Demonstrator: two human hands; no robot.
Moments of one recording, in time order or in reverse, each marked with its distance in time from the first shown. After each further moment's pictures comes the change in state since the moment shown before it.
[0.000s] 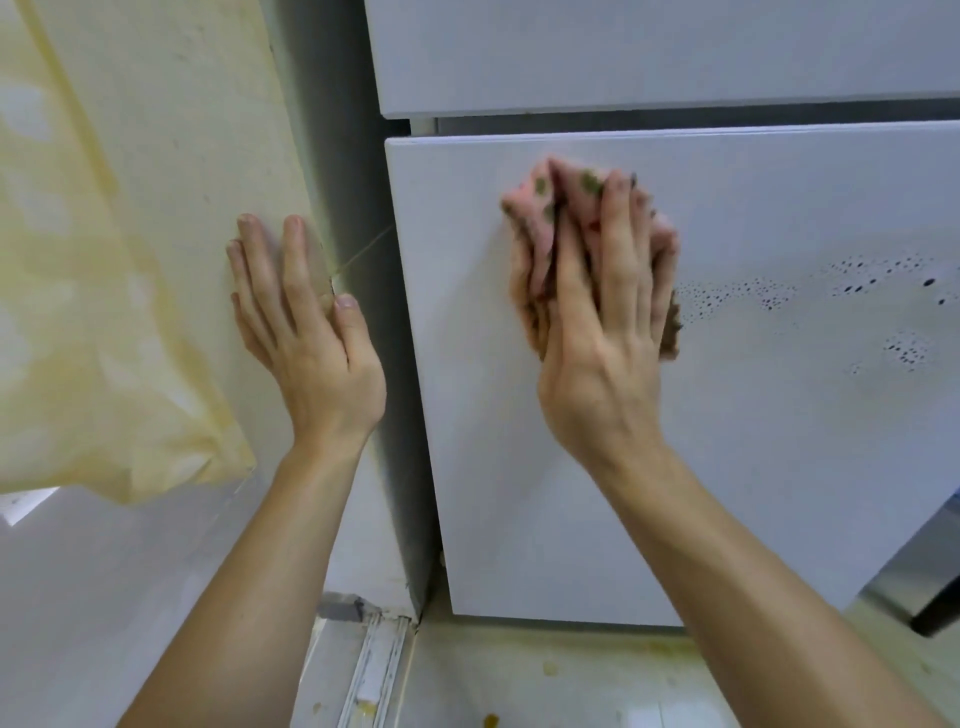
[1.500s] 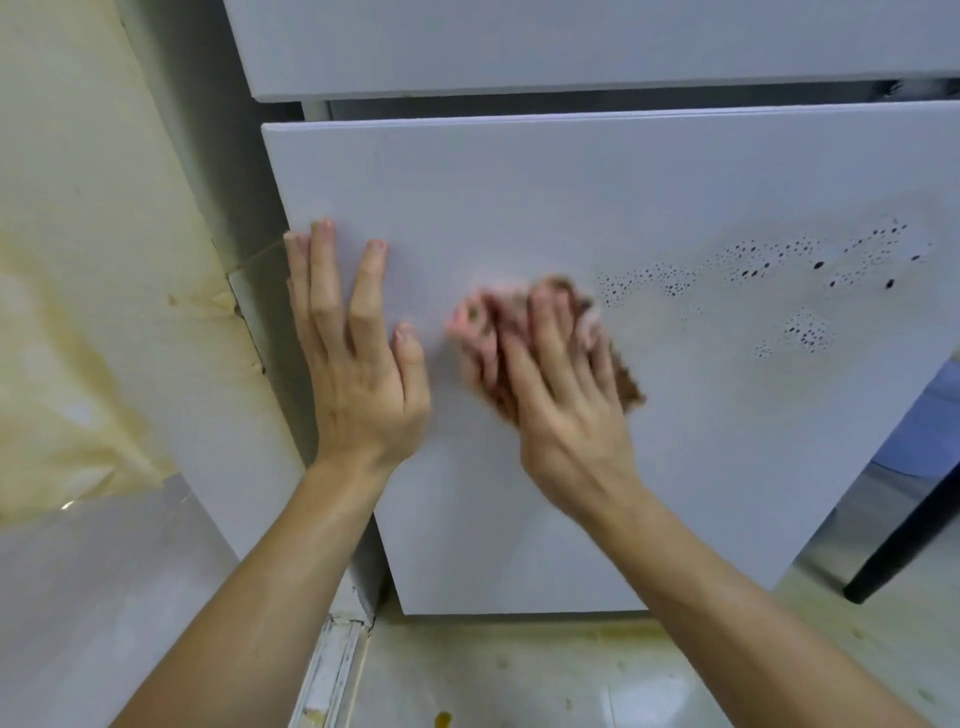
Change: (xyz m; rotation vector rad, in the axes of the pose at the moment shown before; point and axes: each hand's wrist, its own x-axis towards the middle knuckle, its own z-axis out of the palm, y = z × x) left_hand -0.037 0.072 0.029 -0.162 -0.132 0.343; right_hand -0.063 0.061 -0.024 -0.098 -0.236 -0.159
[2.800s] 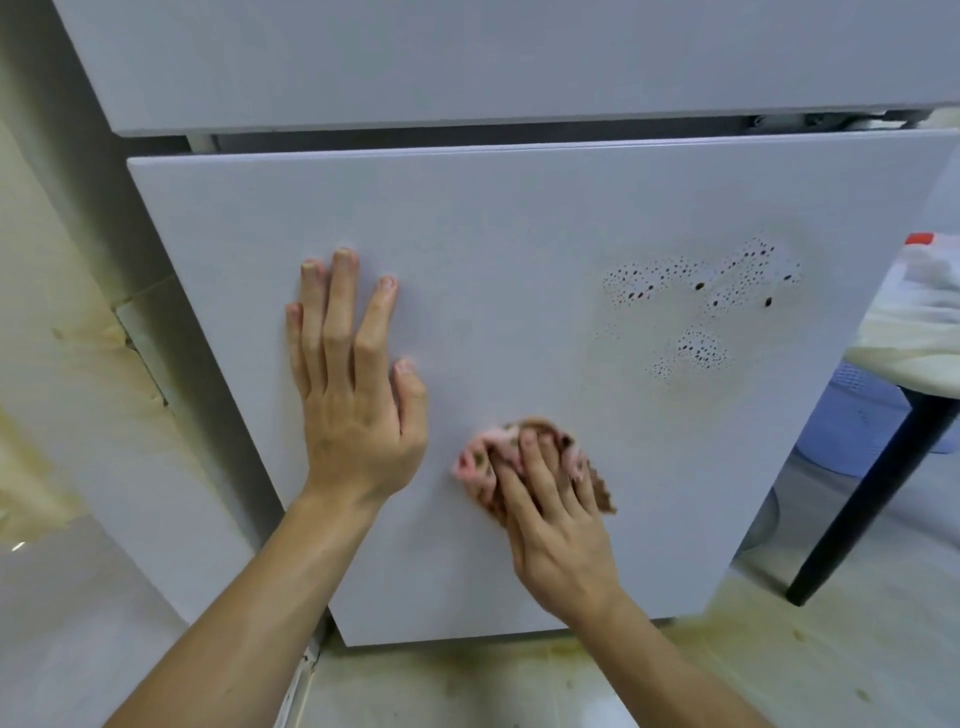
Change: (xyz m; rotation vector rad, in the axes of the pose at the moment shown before) left_hand -0.003 0.055 0.036 0.053 -0.053 0.008; right_hand -0.126 0.052 0.015 -0.037 -0.129 0.033
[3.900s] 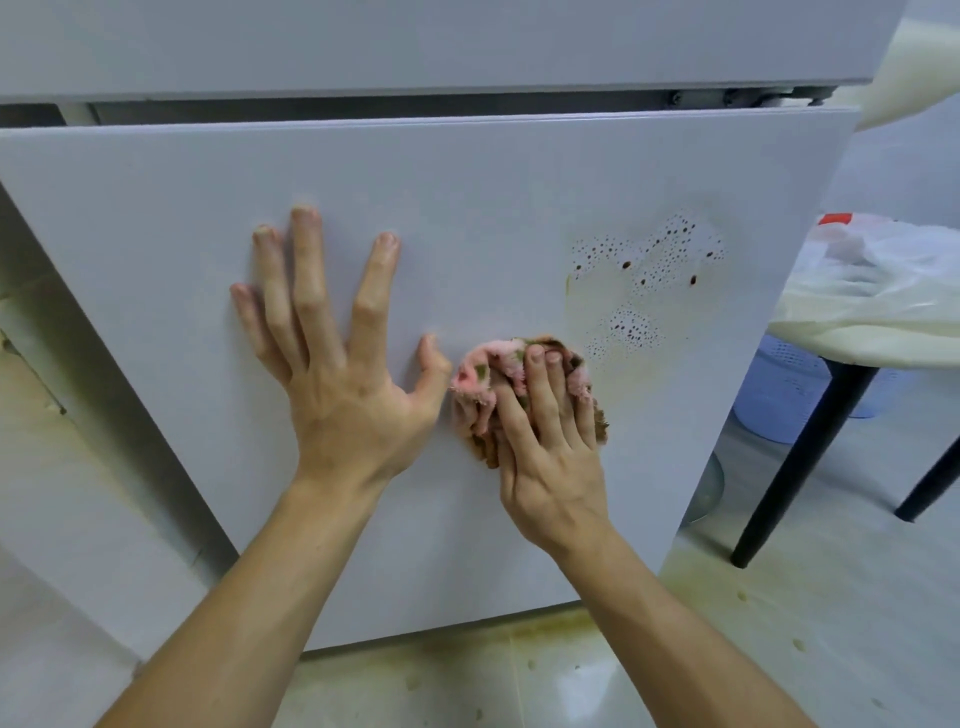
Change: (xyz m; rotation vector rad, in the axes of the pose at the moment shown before) left_hand 0.015 0.048 0.019 0.084 -0.006 -0.062; right_hand 0.042 0.036 -0.035 -0.033 0.111 0.130
